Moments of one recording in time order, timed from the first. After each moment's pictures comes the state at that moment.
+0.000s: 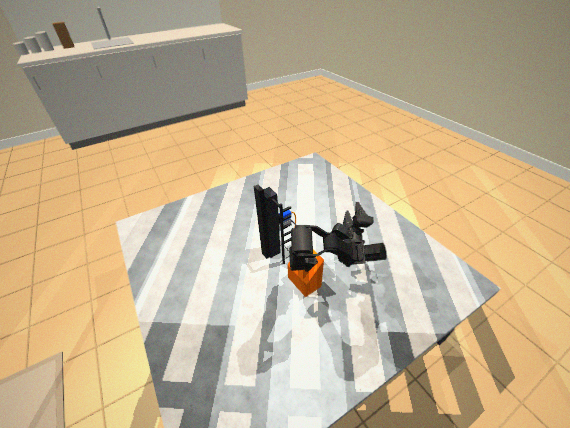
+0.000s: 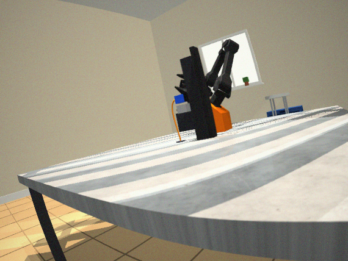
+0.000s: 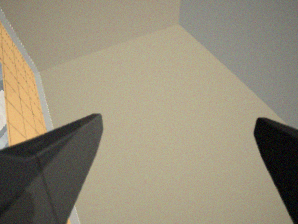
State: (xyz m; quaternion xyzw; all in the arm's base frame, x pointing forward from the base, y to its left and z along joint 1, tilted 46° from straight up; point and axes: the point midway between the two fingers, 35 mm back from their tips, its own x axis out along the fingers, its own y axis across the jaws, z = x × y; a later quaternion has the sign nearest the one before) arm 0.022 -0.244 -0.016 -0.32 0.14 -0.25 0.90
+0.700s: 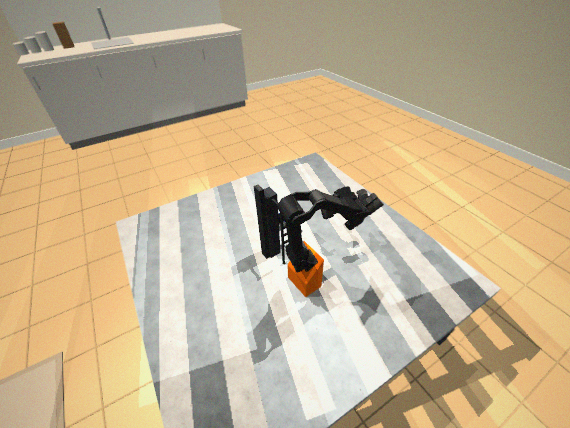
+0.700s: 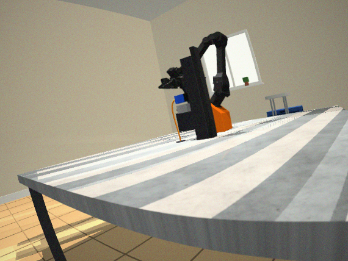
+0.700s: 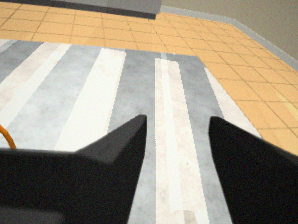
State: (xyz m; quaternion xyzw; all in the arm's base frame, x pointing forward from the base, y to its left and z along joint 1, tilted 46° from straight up) arm 0.131 -0.242 -0.051 0.26 0.24 -0.02 0.94
